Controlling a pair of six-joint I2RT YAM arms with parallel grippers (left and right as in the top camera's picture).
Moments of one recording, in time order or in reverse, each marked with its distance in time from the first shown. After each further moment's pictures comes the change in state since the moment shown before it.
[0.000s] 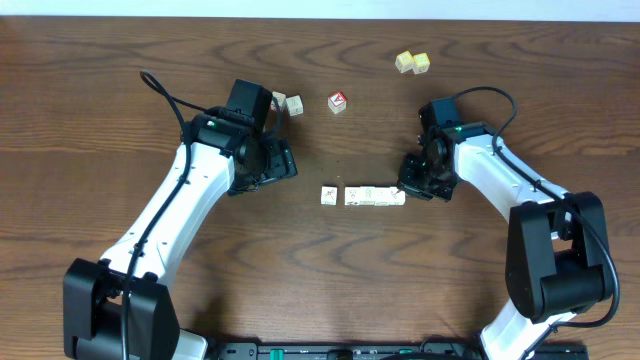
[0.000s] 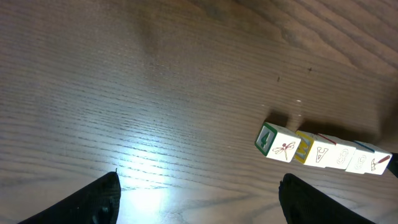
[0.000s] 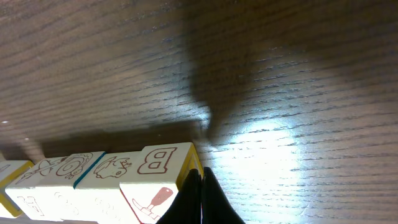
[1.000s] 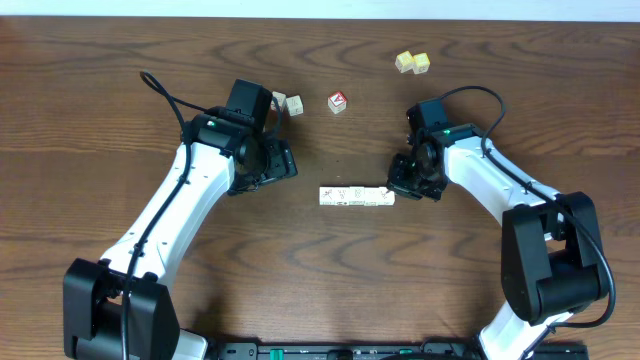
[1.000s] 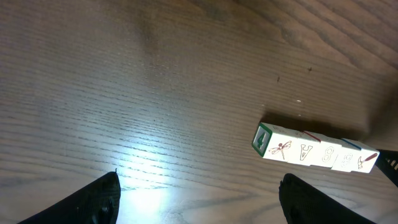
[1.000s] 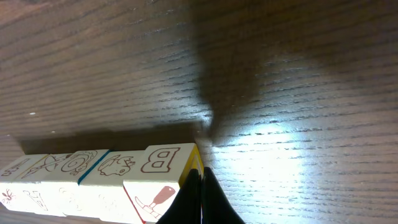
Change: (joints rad) left arm 0.000 0.000 0.000 0.000 0.000 0.000; right arm 0.052 0.000 0.000 0.036 -0.014 0.034
